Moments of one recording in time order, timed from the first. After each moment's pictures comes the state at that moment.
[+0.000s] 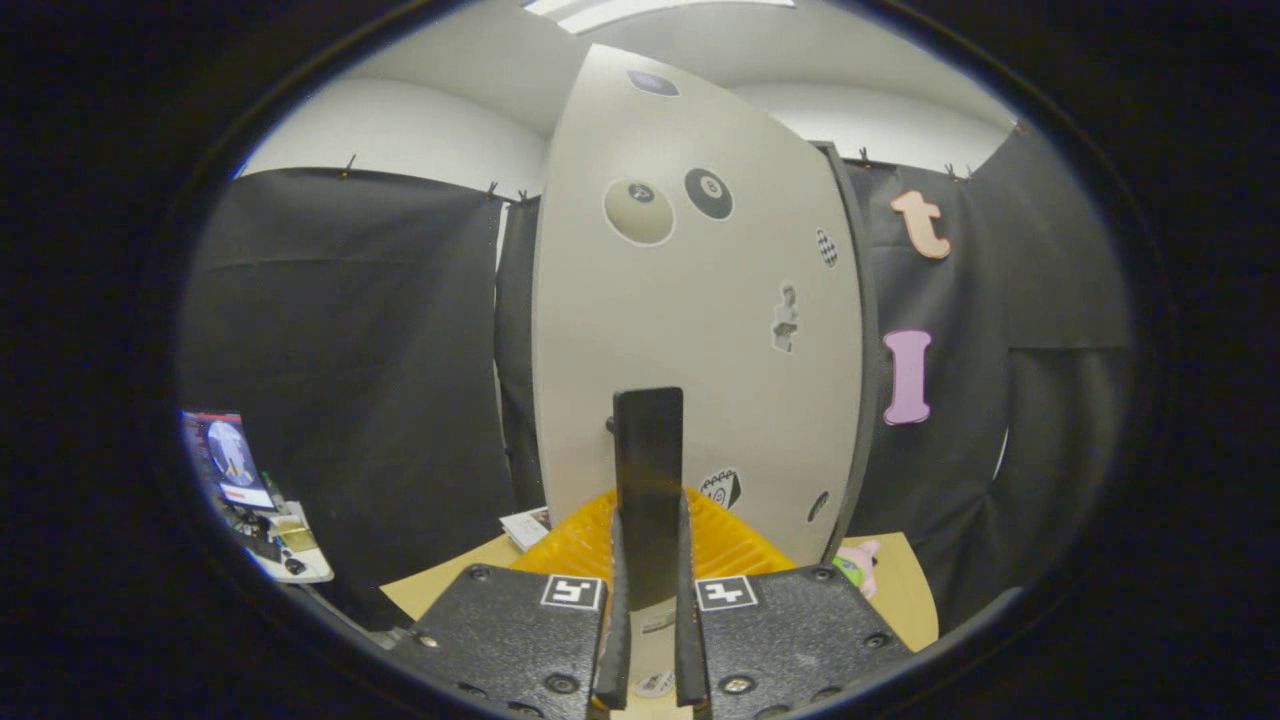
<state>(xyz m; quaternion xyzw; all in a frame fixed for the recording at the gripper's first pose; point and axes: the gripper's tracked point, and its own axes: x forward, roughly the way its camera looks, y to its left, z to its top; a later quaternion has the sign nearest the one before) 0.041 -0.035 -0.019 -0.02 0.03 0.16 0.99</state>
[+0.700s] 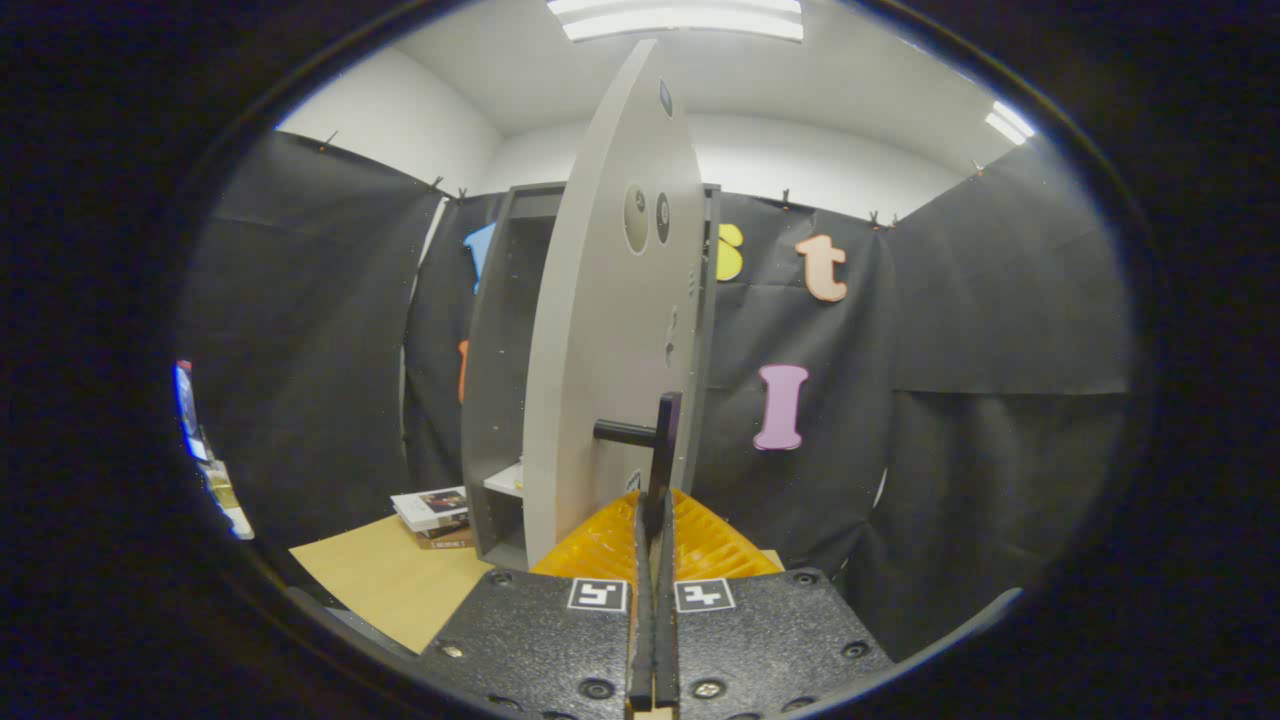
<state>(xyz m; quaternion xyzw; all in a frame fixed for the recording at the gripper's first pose) -0.001 -0.182 -0.011 -0.07 -0.02 0.01 1.00</state>
